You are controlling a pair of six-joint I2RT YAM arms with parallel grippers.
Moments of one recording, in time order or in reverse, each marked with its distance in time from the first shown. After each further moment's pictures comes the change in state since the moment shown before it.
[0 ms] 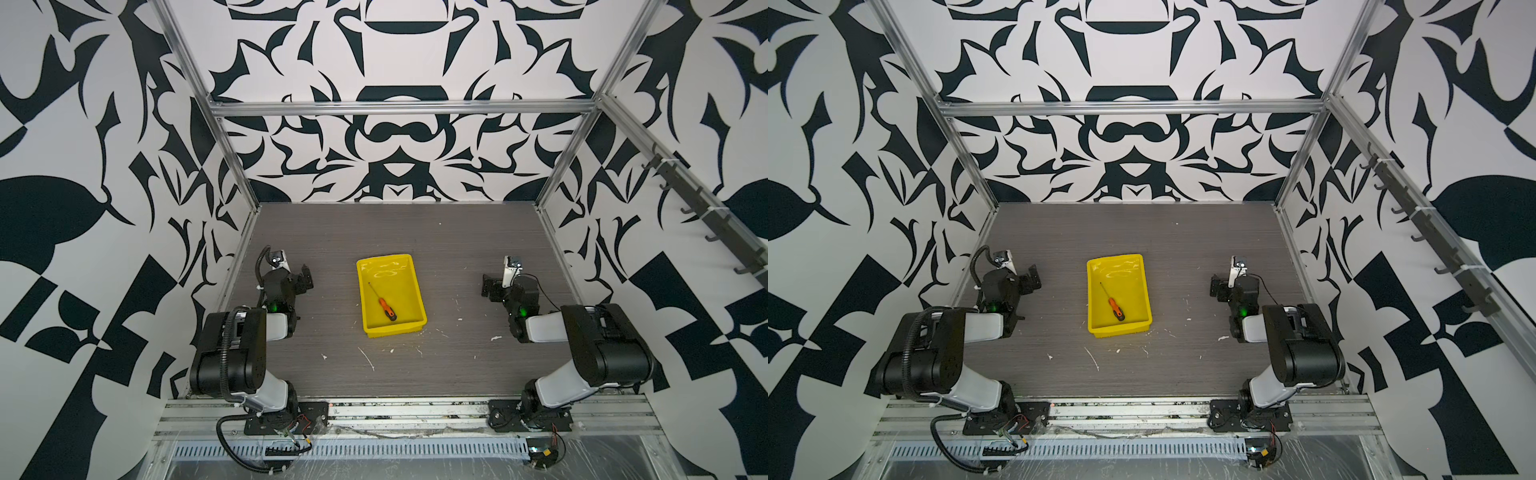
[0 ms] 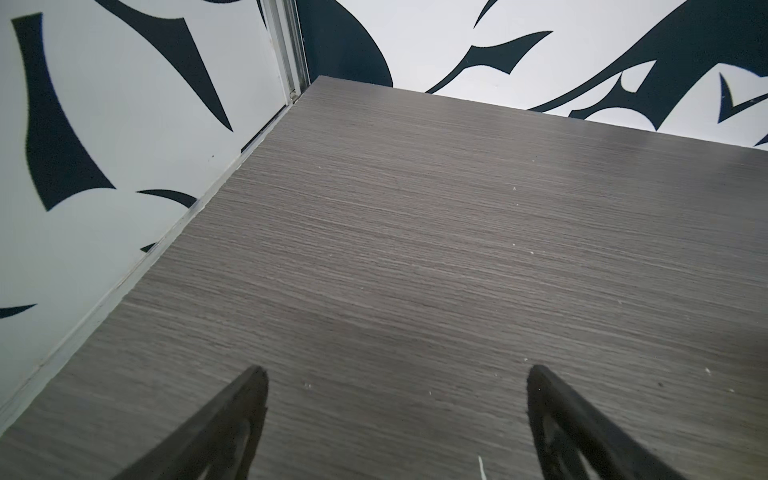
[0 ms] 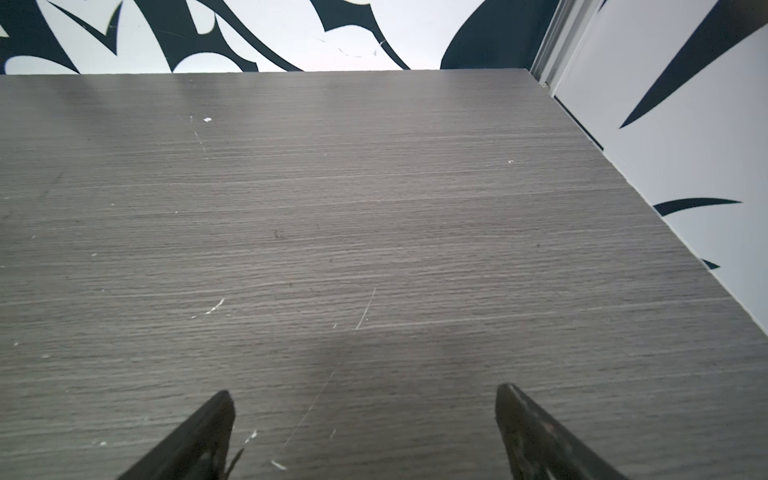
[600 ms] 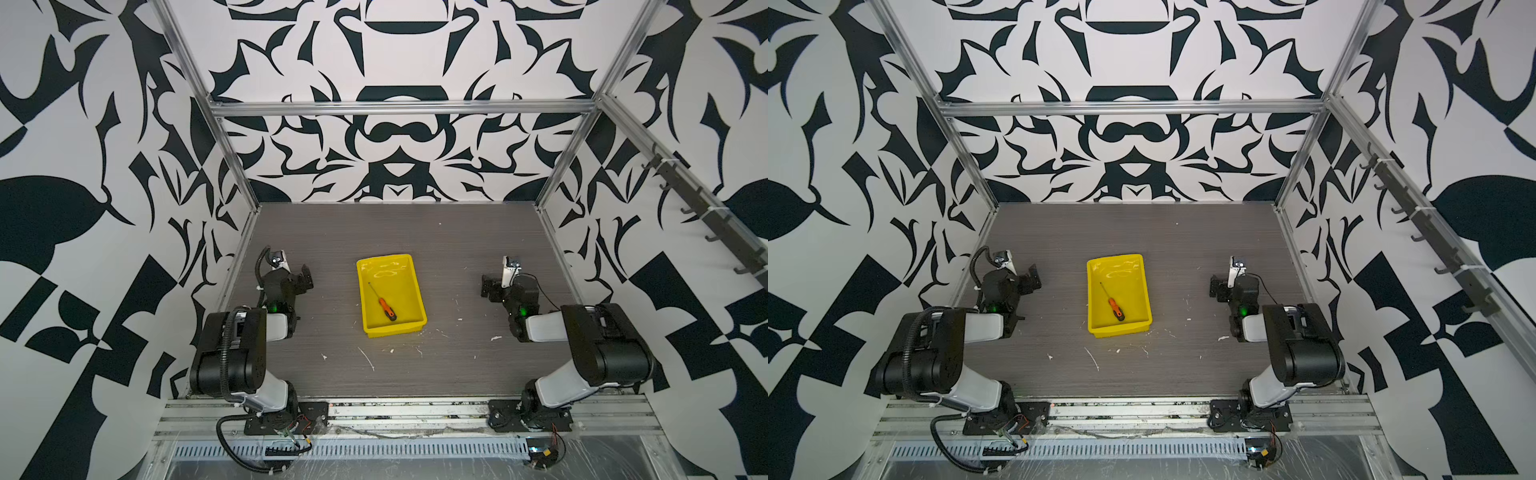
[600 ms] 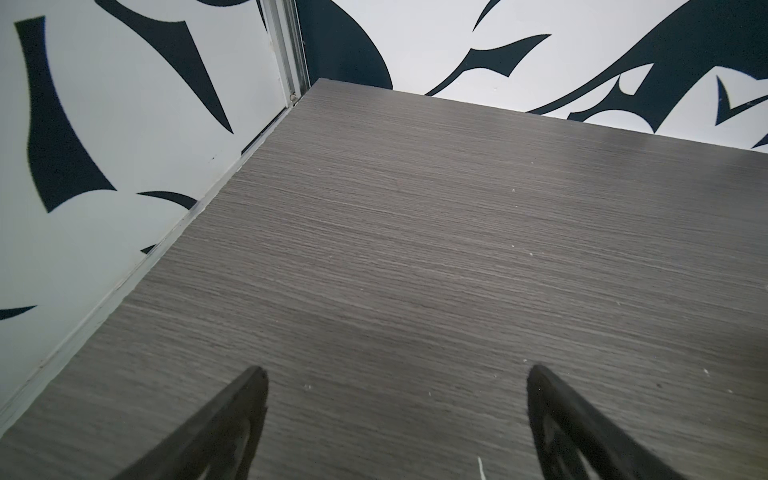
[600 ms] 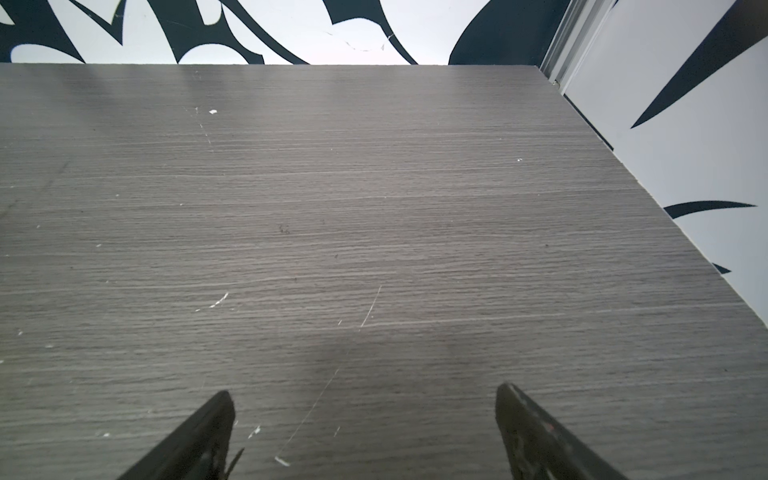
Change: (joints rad) left arm 0.000 0.000 -0.004 0.006 0.001 0.000; right arm 0.000 0.002 0.005 -0.015 -0.012 -0.014
